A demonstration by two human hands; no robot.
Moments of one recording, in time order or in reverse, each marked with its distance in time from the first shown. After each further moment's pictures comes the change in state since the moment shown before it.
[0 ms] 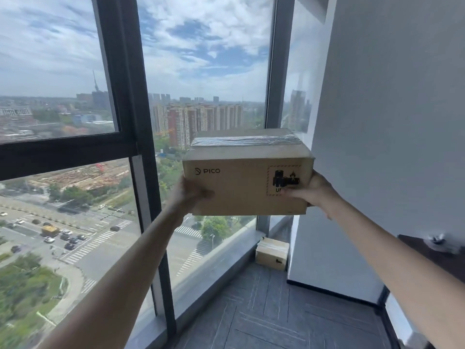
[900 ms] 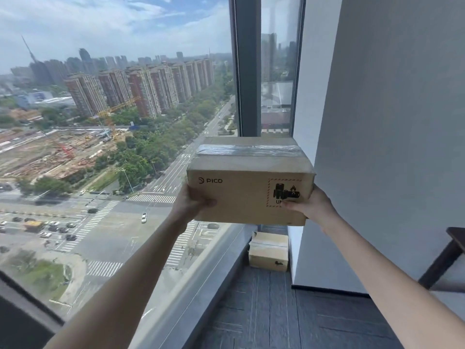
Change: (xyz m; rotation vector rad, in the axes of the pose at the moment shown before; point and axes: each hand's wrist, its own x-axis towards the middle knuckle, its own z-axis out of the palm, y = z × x) left_hand 0.505 -0.265 0.229 0.030 -0.158 -0.229; right_hand 0.493 0.313 0.040 0.081 0.125 0.271
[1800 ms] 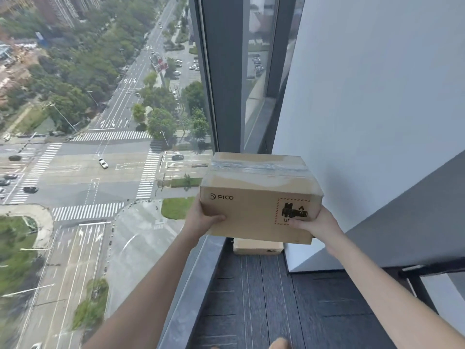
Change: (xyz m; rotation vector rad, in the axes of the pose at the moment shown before) left_hand 0.483 -0.297 0.165 0.127 -0.324 -0.354; right_hand 0.427 0.271 0.120 0.059 0.022 0.527
